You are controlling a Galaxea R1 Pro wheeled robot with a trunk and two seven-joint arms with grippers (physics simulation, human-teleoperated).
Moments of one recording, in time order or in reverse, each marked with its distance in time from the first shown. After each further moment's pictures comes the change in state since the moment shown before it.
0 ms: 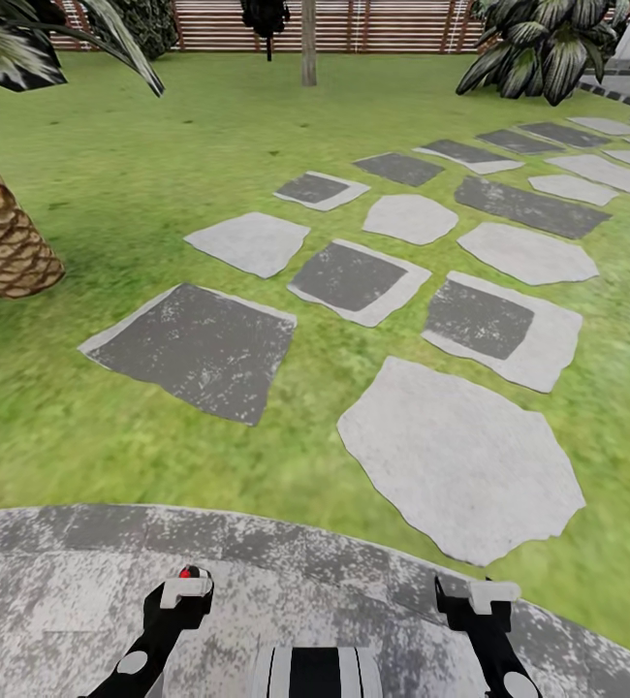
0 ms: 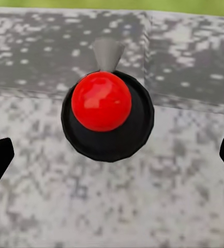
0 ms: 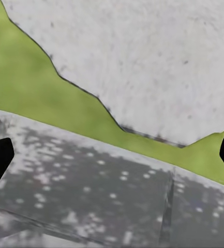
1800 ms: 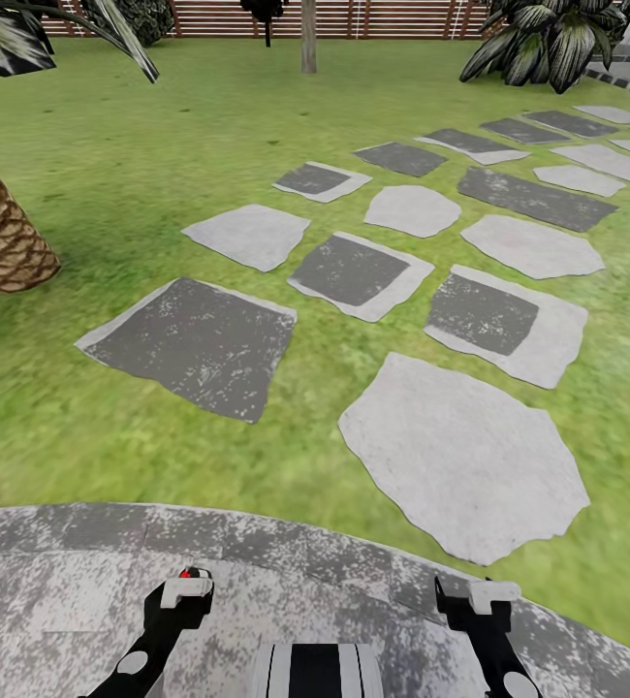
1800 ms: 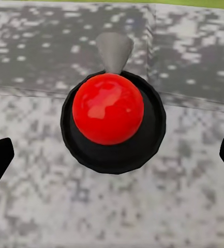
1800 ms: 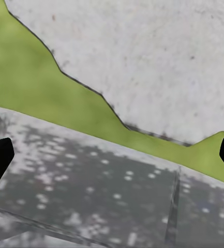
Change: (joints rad) left arm 0.000 -0.001 -0.002 0.000 -0.001 -0.003 0.000; right arm 0.000 0.000 0.000 0.000 0.000 0.000 0.000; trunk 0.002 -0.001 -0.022
